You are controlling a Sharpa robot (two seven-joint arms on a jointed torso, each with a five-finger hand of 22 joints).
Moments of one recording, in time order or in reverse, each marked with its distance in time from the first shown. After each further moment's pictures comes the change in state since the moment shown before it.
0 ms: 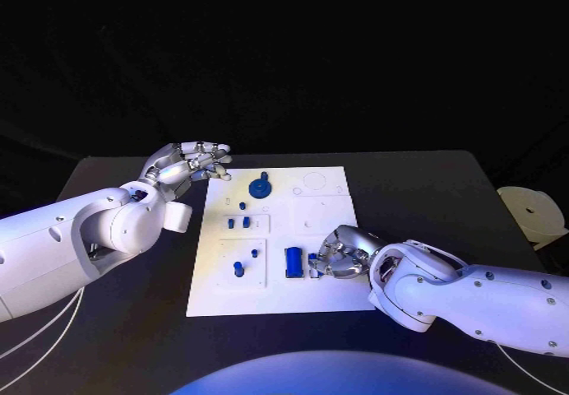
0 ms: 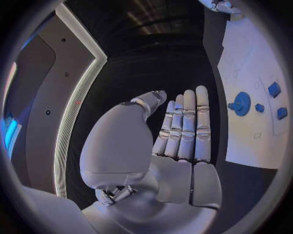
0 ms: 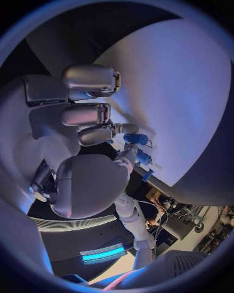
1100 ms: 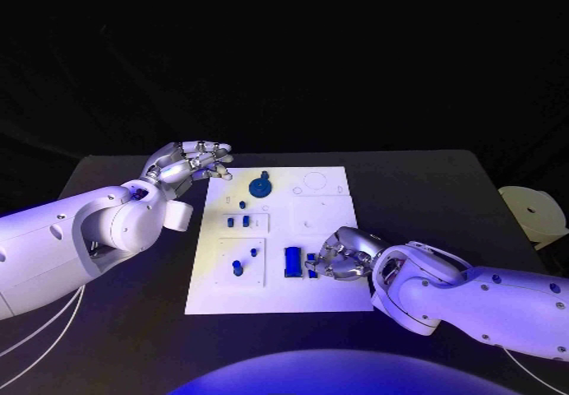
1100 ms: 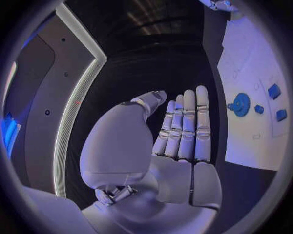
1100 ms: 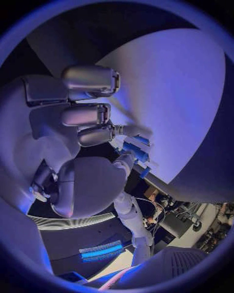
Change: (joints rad) left arm 0.000 -0.002 0.000 -0.001 0.000 0.005 -0.008; left_hand 0.000 0.000 0.000 0.000 0.000 0.000 0.000 0.000 -0.001 0.000 0.000 -0.004 0.000 0.000 0.000 0.000 -0.001 0.000 0.000 0.000 0.000 0.000; right arm -0.002 -0.019 -0.002 0.025 -0.016 0.014 0.013; right_hand -0.101 -0.015 -0.141 0.064 -0.003 0.019 -0.012 0.023 0.021 0.001 -0.013 0.014 0.000 0.000 -0.007 0.000 0.001 0.000 0.000 -0.007 0.008 0.000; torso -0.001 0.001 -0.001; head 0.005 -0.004
